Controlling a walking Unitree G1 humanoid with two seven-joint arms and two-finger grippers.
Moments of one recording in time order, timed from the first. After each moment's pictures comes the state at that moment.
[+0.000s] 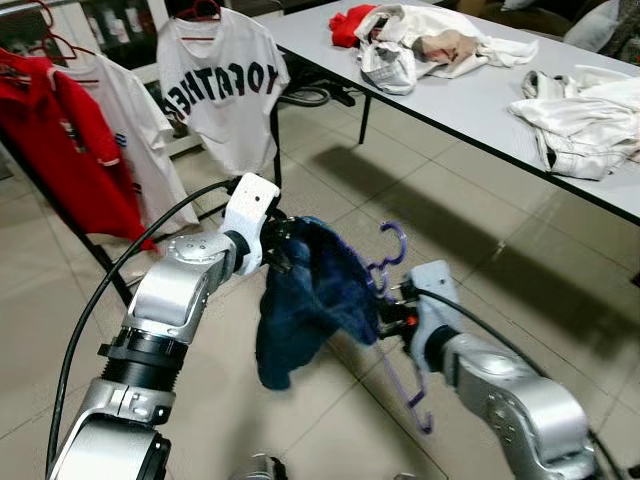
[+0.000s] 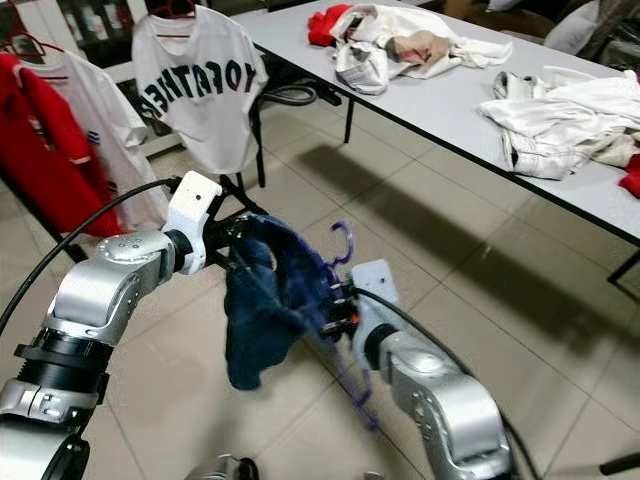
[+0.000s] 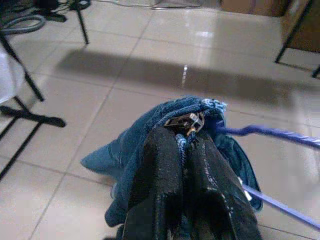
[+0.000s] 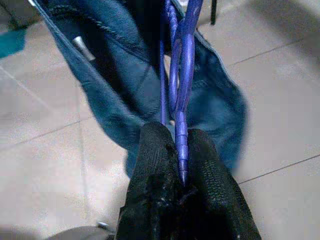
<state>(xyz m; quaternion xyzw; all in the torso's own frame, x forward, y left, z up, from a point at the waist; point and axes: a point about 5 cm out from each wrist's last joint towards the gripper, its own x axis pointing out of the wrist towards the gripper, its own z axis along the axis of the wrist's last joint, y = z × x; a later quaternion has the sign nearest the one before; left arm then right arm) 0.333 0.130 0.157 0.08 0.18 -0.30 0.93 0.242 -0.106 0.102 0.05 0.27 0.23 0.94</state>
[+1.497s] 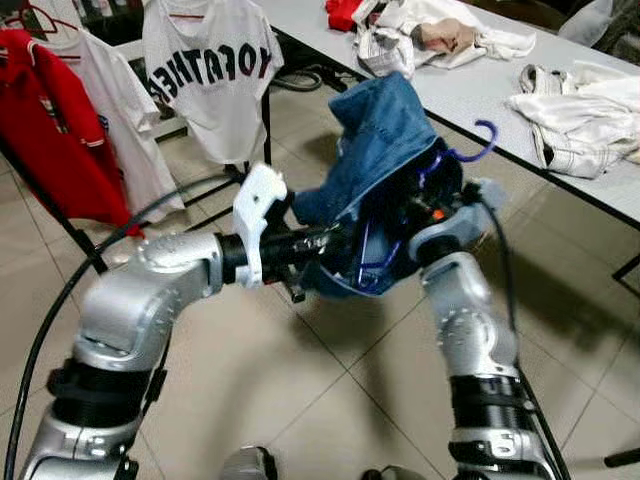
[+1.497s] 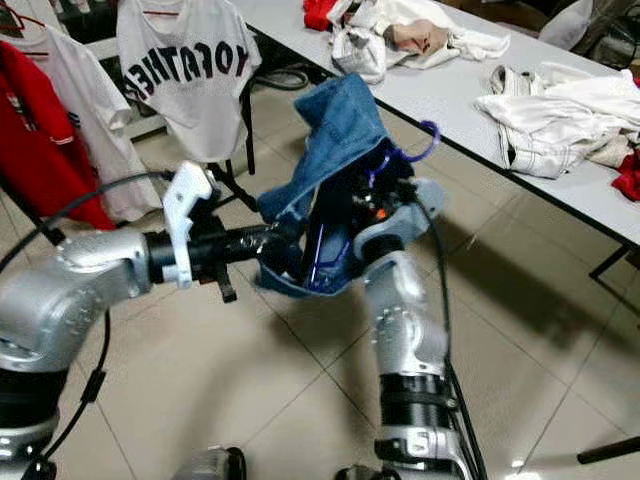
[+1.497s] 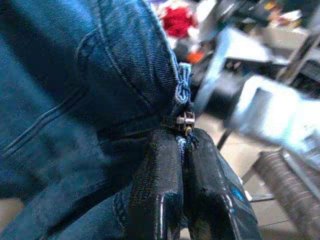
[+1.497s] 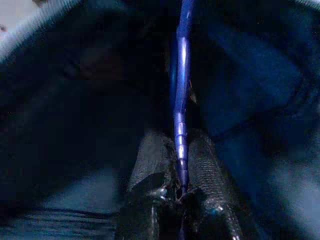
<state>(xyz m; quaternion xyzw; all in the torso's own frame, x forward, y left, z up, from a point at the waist) 0.280 0.111 0.214 0.00 0.10 -0.54 0.84 0.329 -0.105 0.153 0.34 -0.03 0.10 0.94</state>
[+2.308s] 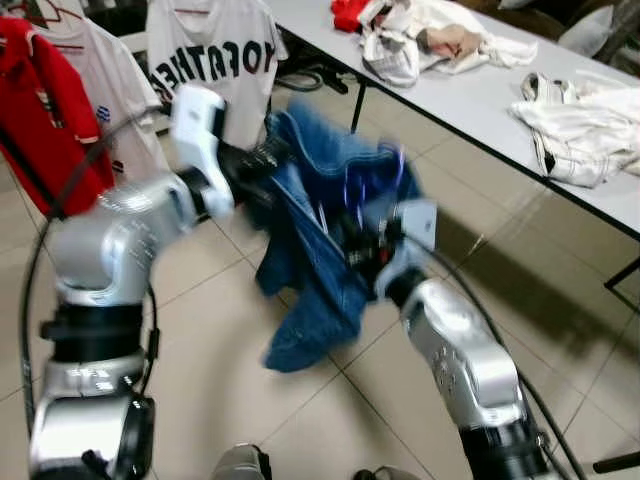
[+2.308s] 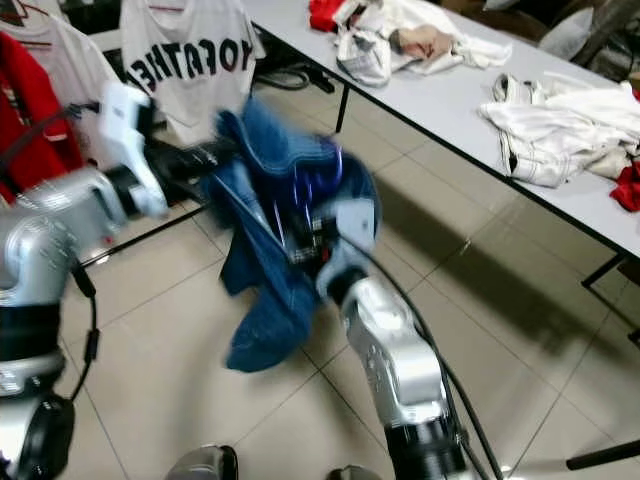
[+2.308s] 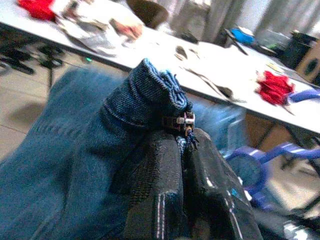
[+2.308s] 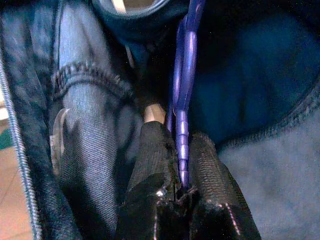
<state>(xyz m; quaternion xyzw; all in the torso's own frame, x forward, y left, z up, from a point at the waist) 0.330 0.146 0.237 -0.06 0.07 -0.35 0.93 0.285 -0.073 0.131 0.12 0.06 0.25 0.96</state>
